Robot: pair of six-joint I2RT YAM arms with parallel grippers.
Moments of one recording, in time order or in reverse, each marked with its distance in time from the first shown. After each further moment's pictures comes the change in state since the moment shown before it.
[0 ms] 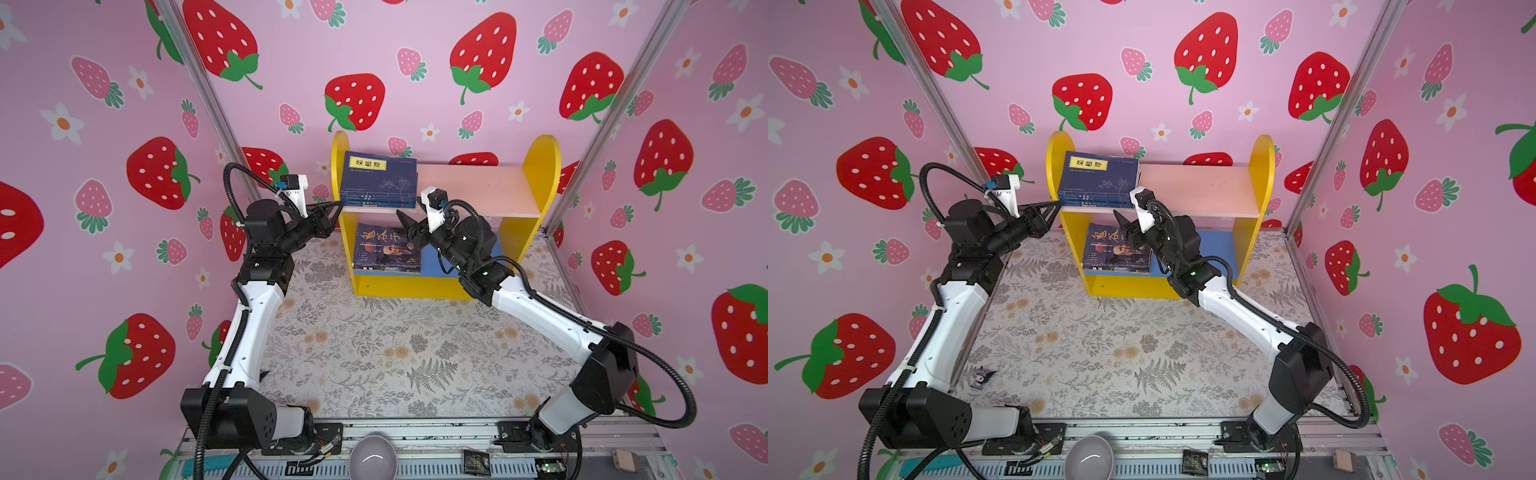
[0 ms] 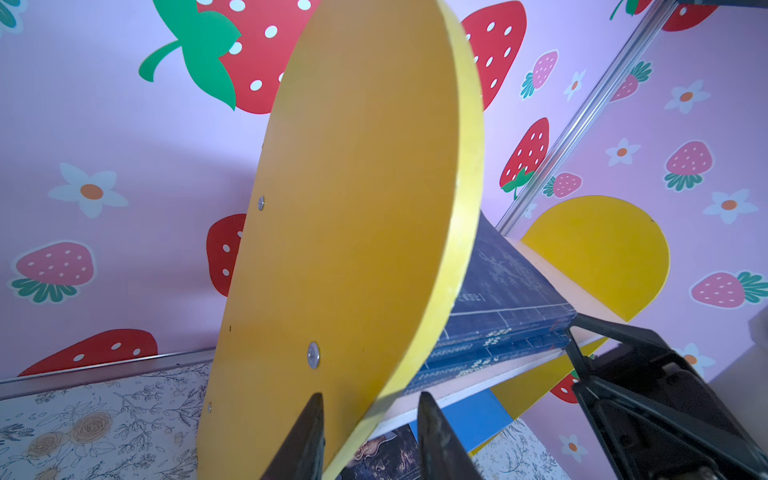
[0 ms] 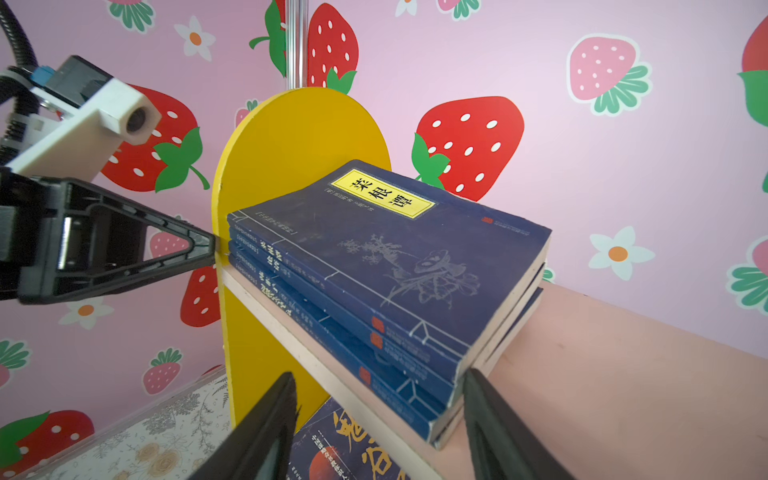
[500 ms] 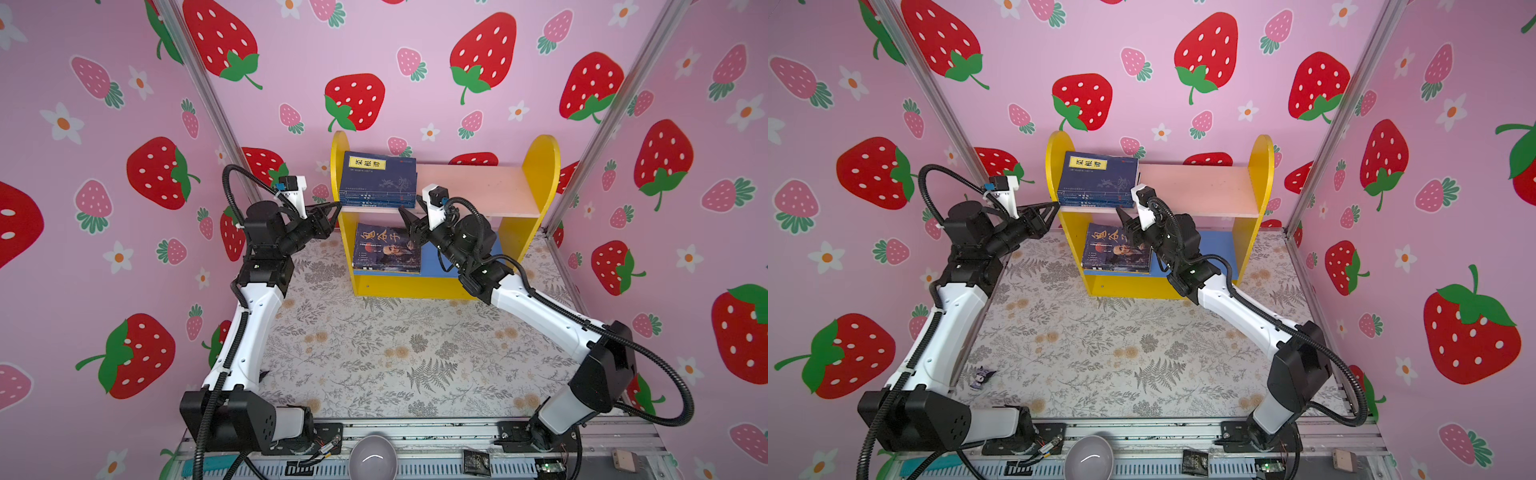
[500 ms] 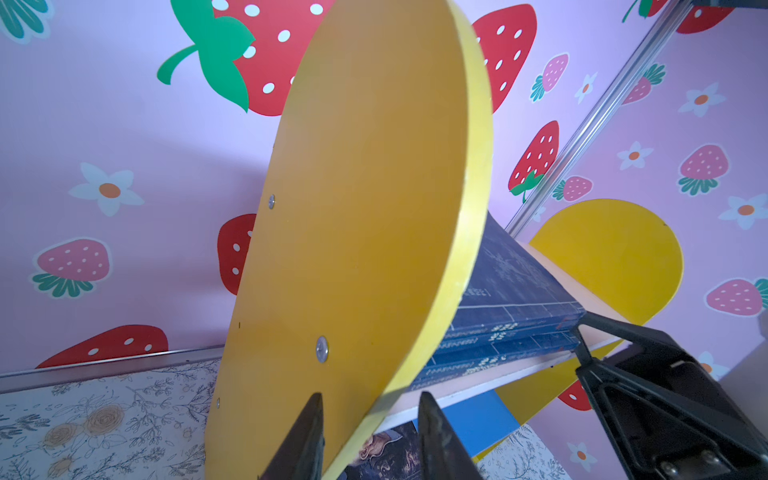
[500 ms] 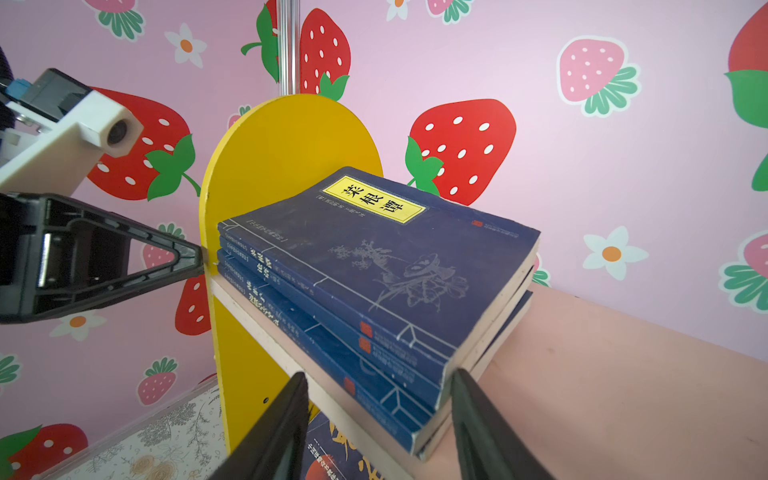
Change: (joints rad) left arm 0.000 -0.020 -0.018 -0.005 -0.043 -0.003; right arm 0.008 0.002 0.001 0.007 0.014 0.007
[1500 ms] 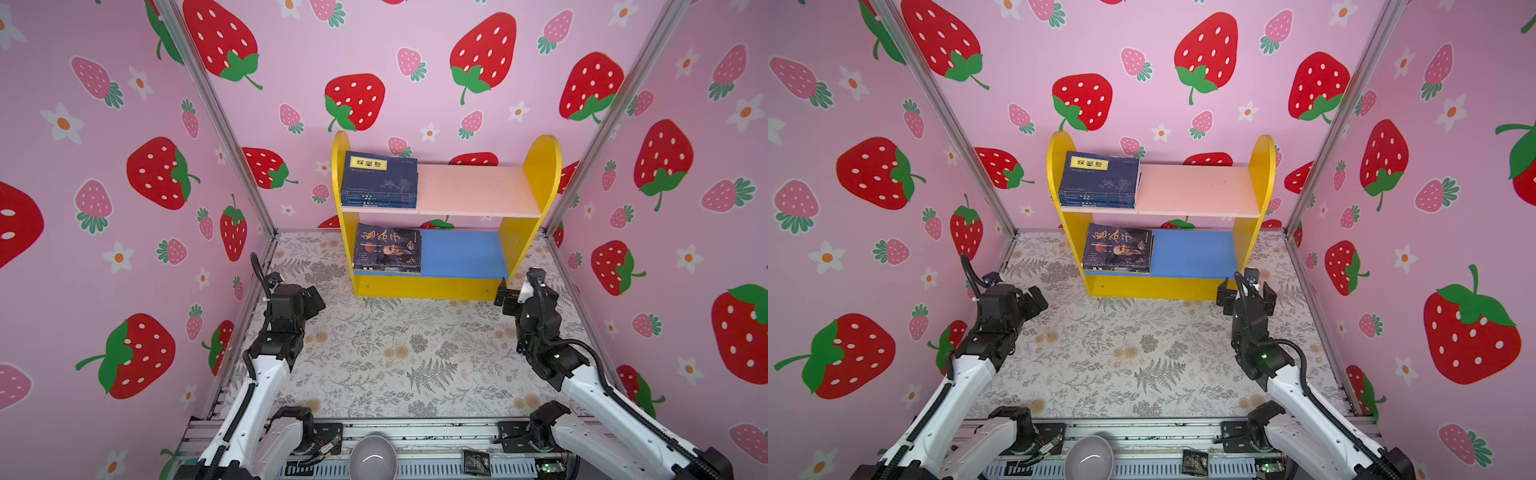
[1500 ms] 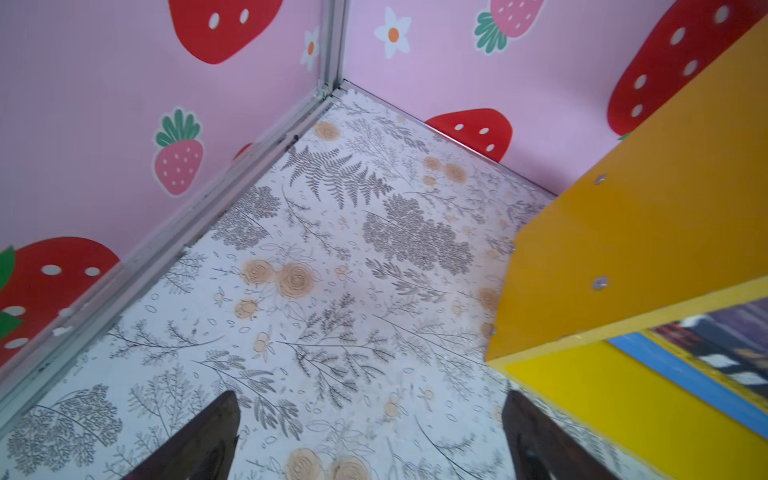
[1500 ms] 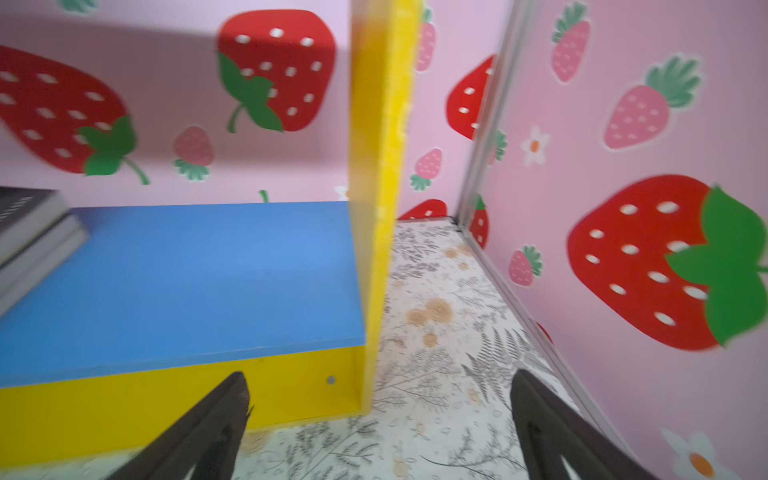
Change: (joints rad) left arm -0.045 -0.428 -0.787 -0.151 -0.886 -0.034; right arm -0.307 -0.779 -0.934 -0.255 0.680 0.172
